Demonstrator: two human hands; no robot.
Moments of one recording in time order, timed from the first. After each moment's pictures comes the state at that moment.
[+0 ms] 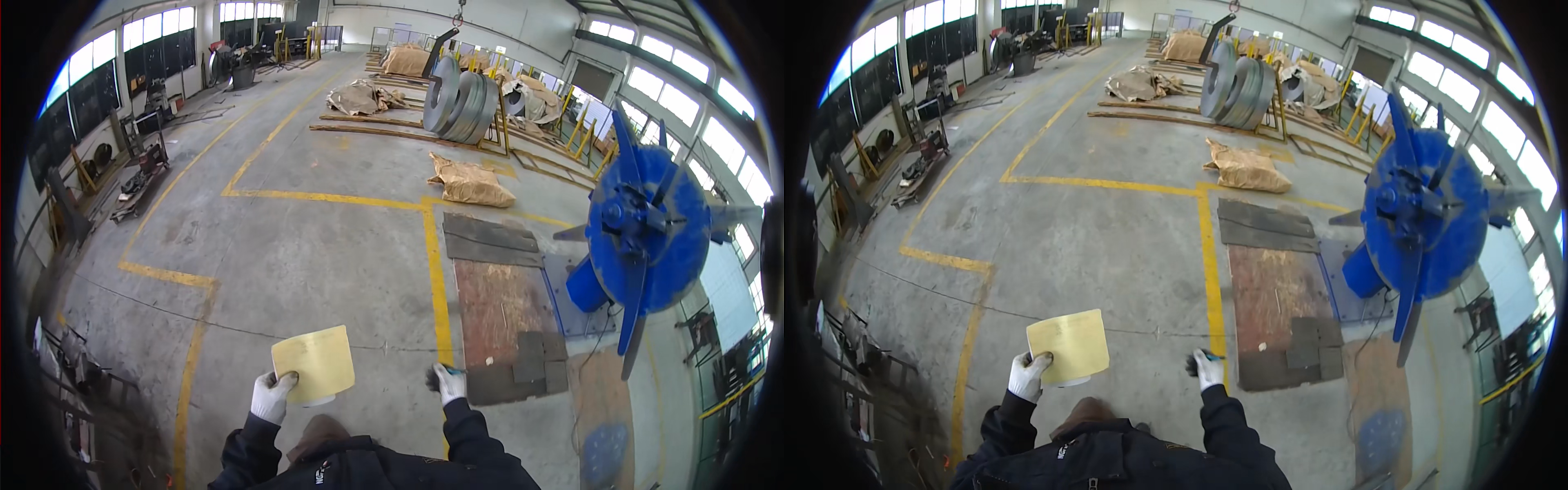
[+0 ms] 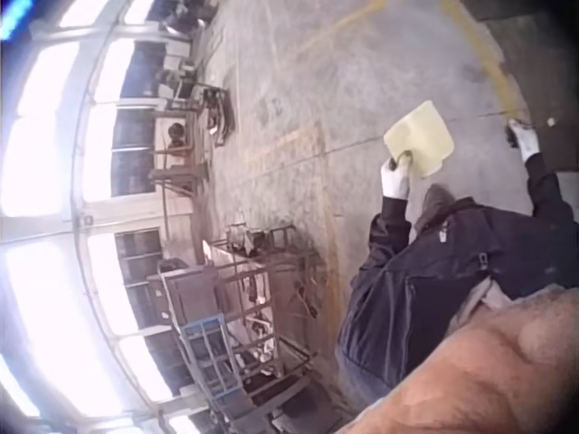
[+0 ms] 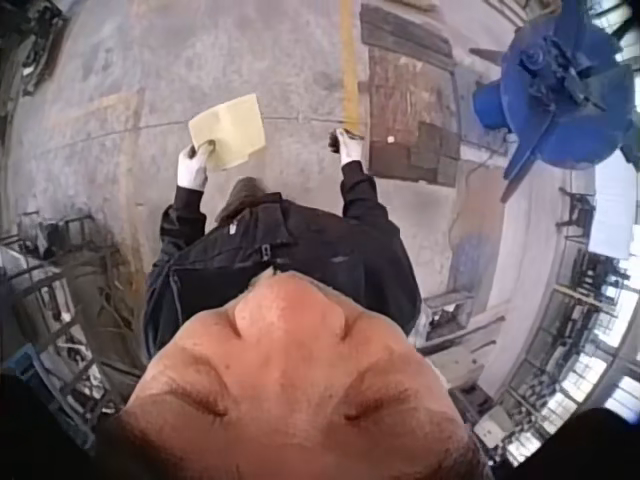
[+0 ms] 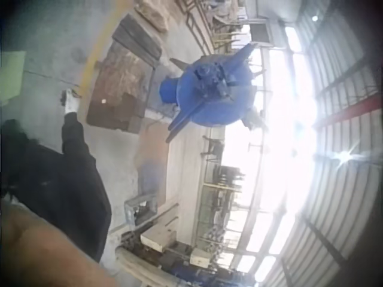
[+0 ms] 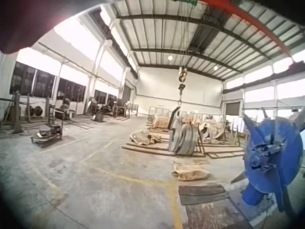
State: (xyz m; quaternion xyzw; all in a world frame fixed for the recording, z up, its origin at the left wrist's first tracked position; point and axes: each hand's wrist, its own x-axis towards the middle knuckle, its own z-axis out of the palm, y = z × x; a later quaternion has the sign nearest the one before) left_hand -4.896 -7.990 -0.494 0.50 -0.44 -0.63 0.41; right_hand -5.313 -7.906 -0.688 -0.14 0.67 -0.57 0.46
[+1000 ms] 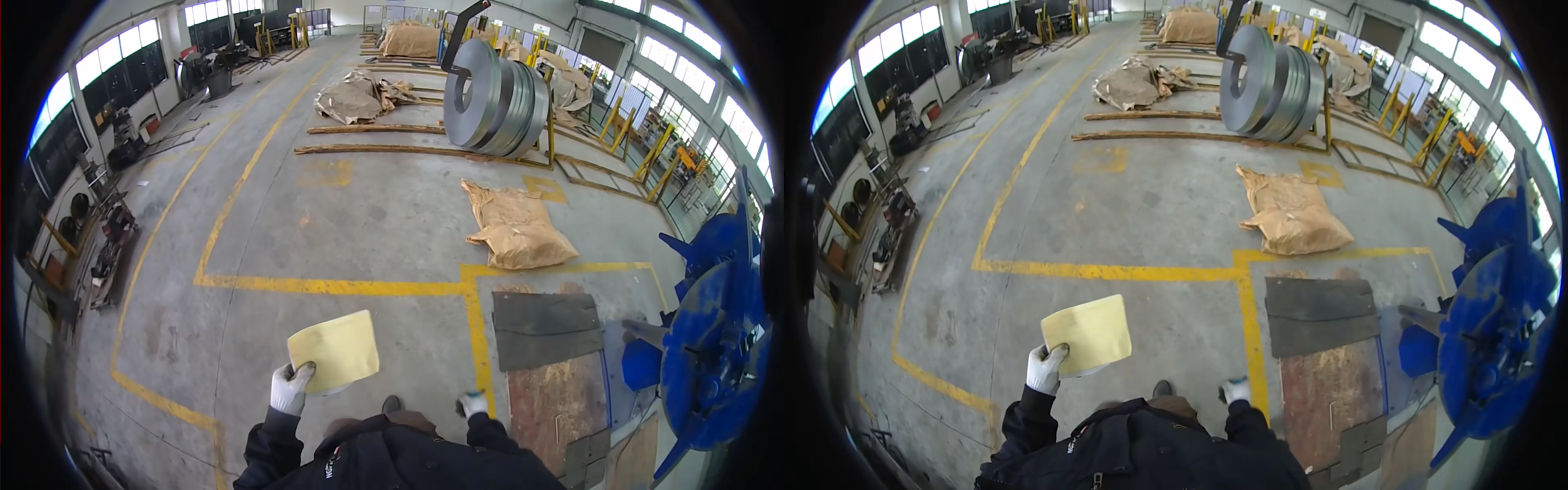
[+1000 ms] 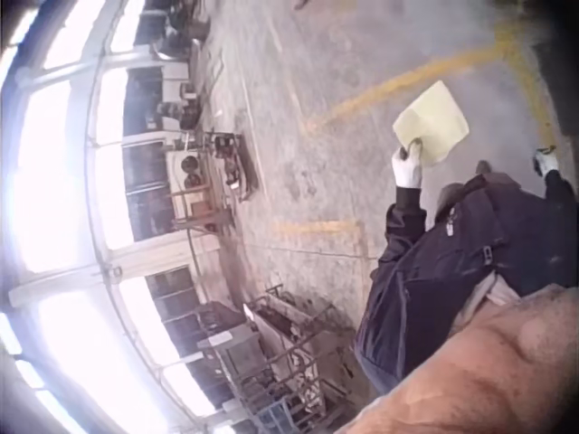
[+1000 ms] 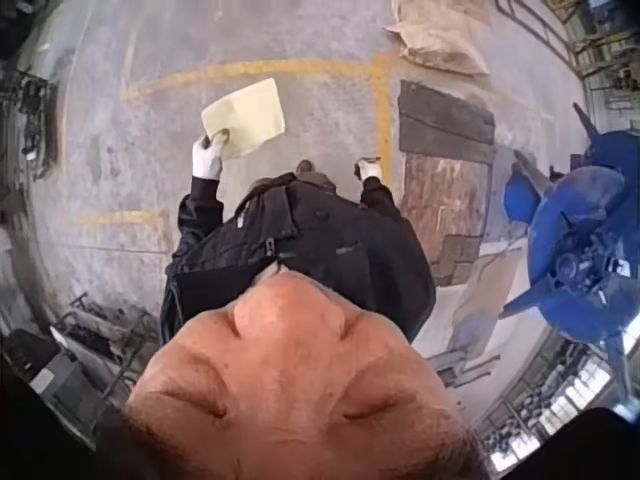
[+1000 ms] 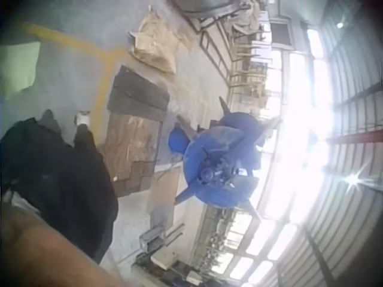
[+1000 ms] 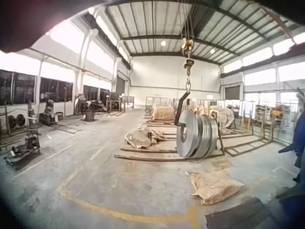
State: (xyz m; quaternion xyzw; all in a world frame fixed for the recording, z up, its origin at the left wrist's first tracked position) left_hand -5.224 -9.158 -0.543 0.53 -0.48 -0.59 0.39; right_hand -5.653 -8.923 -0.915 -0.02 0.79 -0.41 0.45
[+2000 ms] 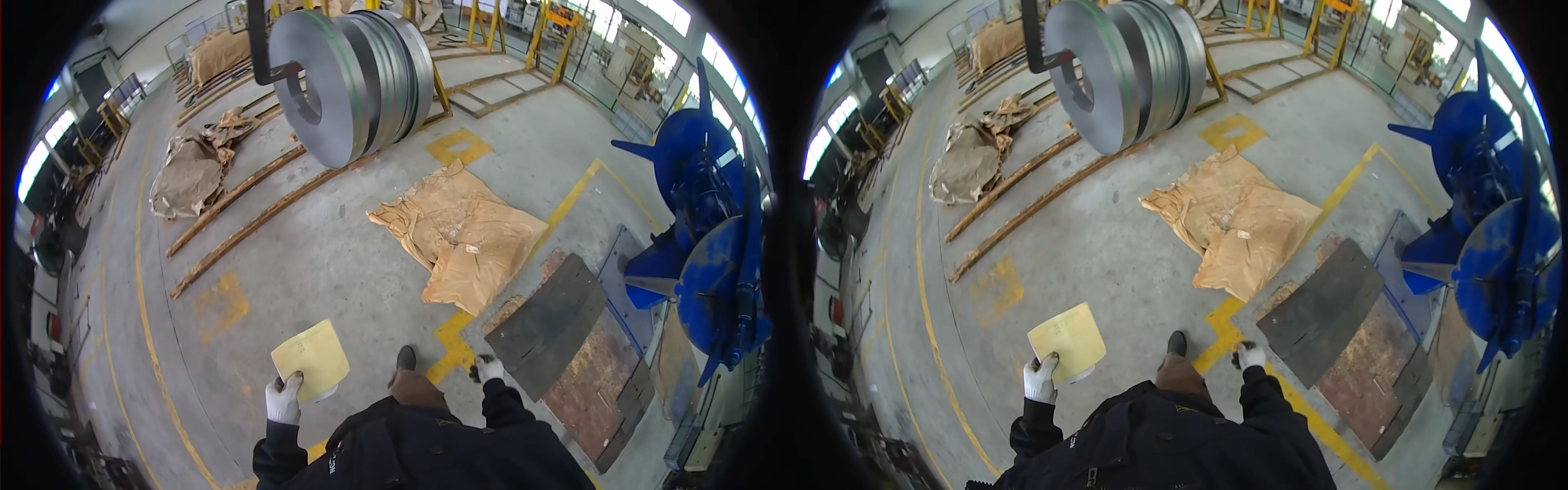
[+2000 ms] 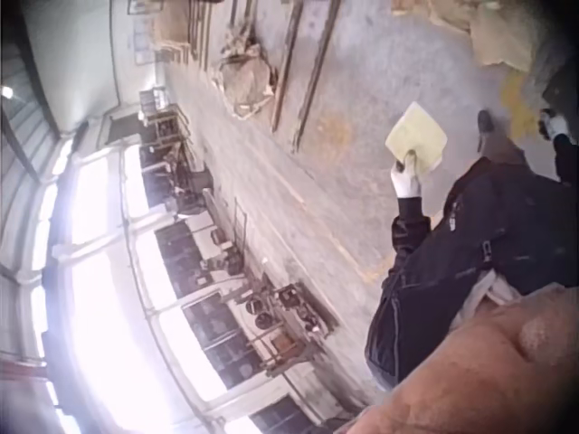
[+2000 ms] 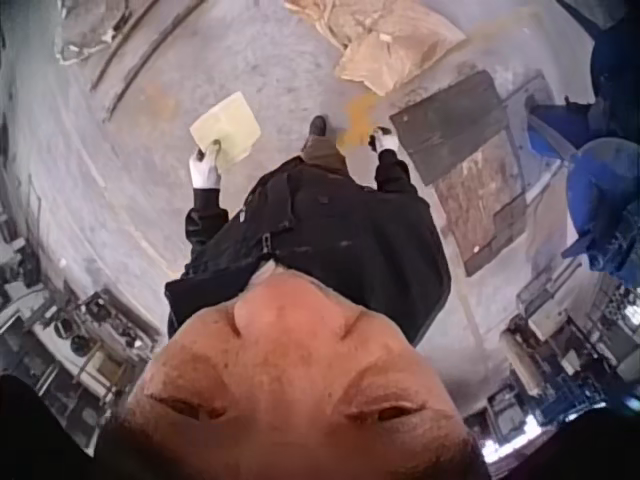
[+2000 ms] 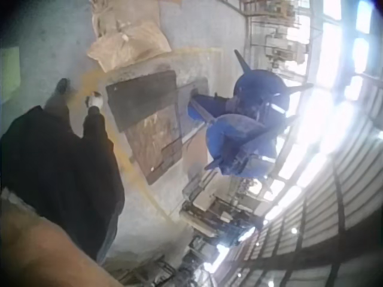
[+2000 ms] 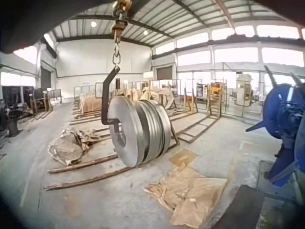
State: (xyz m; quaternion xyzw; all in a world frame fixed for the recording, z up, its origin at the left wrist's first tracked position) left_hand -5.818 -10.072 -0.612 0.43 -0.55 -0.68 0.22; right_hand -6.116 -9.657 -0.885 0.17 0.80 -0.50 0.28
